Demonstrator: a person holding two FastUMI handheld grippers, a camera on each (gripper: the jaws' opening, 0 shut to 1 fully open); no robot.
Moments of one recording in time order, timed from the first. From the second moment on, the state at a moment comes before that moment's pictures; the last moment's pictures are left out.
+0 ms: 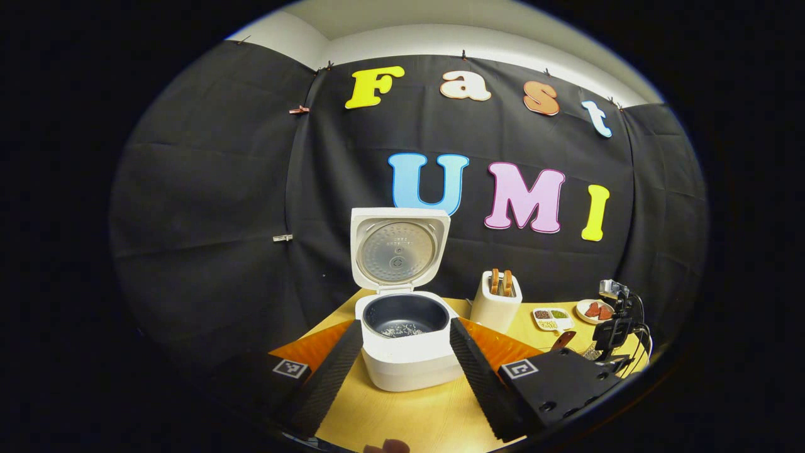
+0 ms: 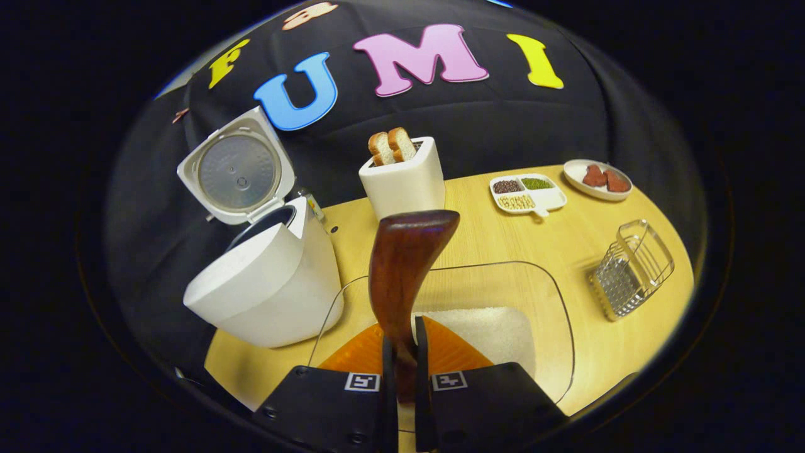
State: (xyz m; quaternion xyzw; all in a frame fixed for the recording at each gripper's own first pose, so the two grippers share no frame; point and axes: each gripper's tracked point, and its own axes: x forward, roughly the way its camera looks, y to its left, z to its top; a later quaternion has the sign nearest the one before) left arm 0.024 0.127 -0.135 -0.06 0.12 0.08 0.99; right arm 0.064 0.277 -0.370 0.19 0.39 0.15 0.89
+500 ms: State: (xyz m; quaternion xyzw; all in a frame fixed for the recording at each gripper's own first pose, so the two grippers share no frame) left arm 0.023 0.131 -0.130 -0.06 0.12 0.08 0.99; right arm 0.073 0.263 -0.350 0.35 0.38 0.16 0.84
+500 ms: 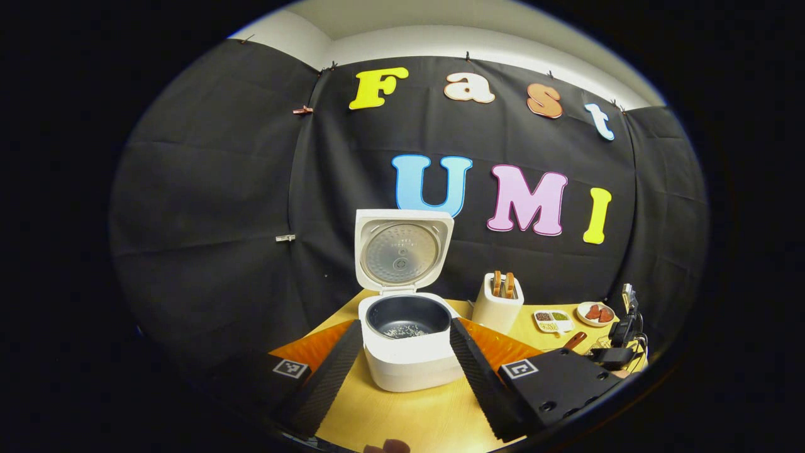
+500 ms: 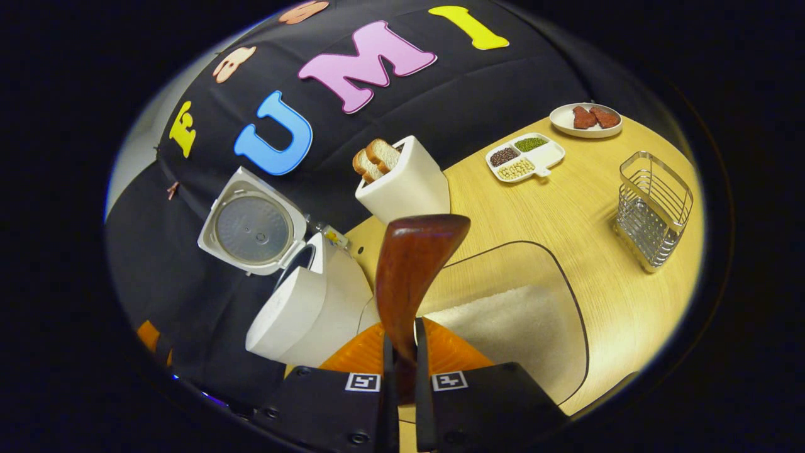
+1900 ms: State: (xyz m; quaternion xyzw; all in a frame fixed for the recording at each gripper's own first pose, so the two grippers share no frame) left arm 0.027 0.124 -0.137 -0.09 0.11 0.09 0.99; right arm 0.144 0.252 -0.140 0.55 0.28 0.15 0.77
